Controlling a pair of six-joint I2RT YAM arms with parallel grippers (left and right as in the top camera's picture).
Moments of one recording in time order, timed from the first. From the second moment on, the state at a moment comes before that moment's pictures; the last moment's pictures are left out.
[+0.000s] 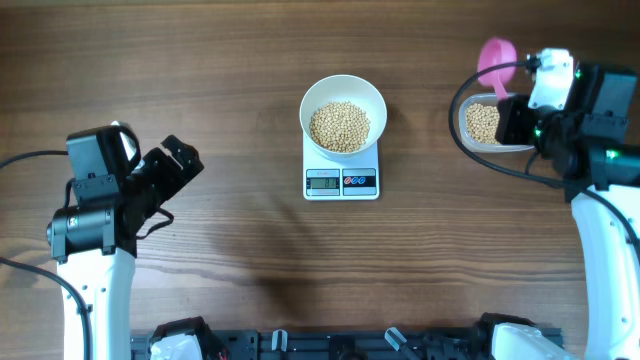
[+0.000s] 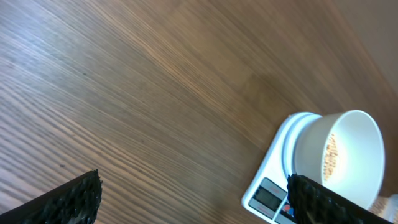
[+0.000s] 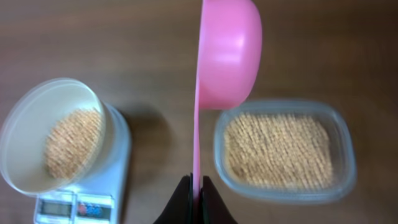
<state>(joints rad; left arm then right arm) 0.19 1.07 0.98 -0.87 0.17 -0.55 -0.15 1.30 1.19 -0.73 -0.26 -0.03</state>
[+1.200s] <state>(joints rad) 0.19 1.07 0.98 -0.84 0.00 -0.55 -0.15 1.46 1.19 -0.88 0.09 -0.16</state>
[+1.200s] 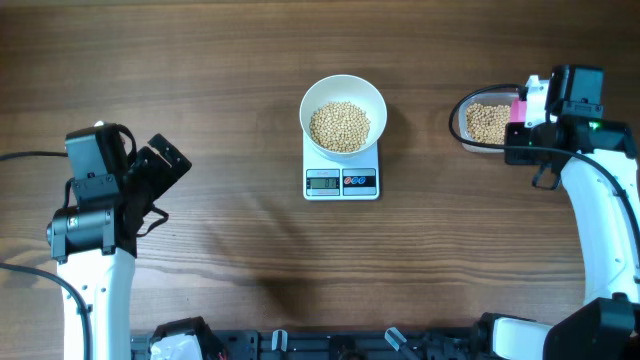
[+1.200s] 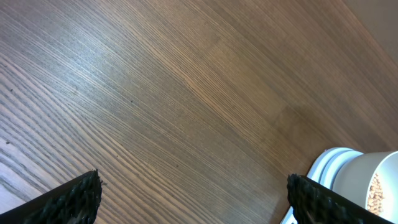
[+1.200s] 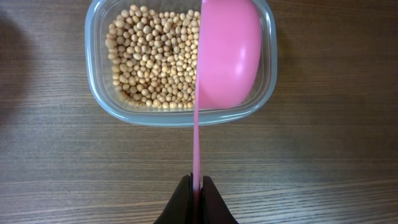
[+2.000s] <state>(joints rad) 0.19 1.07 0.98 -0.81 -0.01 -0.55 -0.15 1.47 1.19 -0.83 0.21 -0.24</state>
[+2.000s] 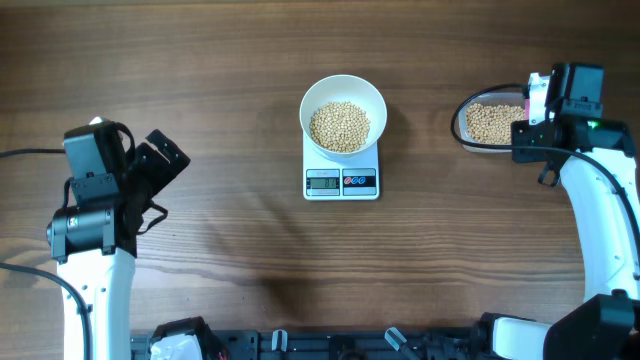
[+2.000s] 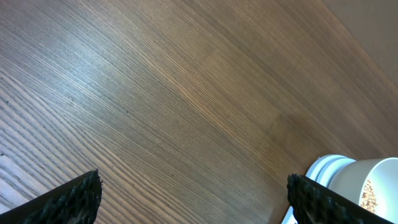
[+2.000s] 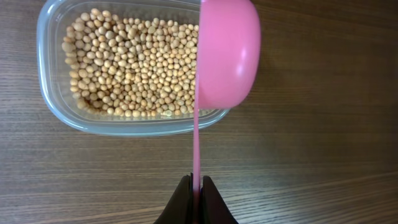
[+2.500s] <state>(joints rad) 0.19 1.07 0.98 -0.85 0.02 -0.55 -0.15 1.60 1.19 -0.75 0.20 -0.27</state>
